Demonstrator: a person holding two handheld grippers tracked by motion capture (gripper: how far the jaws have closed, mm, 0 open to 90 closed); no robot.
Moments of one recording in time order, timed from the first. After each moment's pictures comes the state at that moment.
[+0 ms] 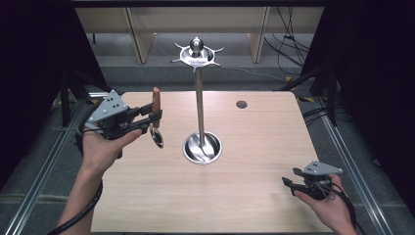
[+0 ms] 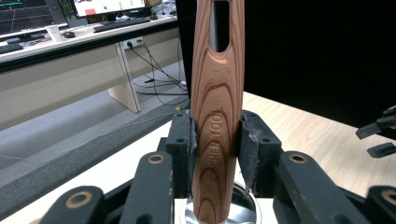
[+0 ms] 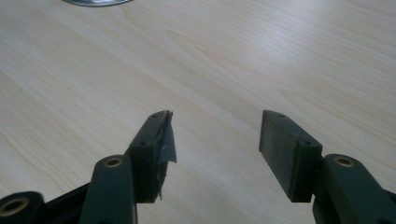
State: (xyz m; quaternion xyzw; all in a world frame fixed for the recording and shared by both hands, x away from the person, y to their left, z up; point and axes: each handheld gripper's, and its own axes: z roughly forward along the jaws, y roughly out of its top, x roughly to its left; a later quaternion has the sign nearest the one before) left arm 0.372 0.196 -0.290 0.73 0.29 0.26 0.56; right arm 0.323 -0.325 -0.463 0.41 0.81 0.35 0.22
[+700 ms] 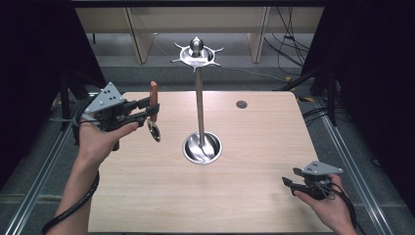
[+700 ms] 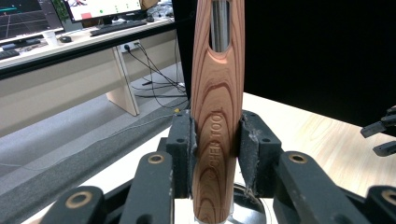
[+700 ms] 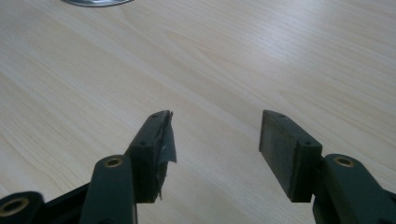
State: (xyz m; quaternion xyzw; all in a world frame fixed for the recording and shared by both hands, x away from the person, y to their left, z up) left arm 0.389 0.206 -0.283 0.74 0.27 0.26 0.56; right arm 0.323 -0.325 -0.463 0.41 0.81 0.35 0.21
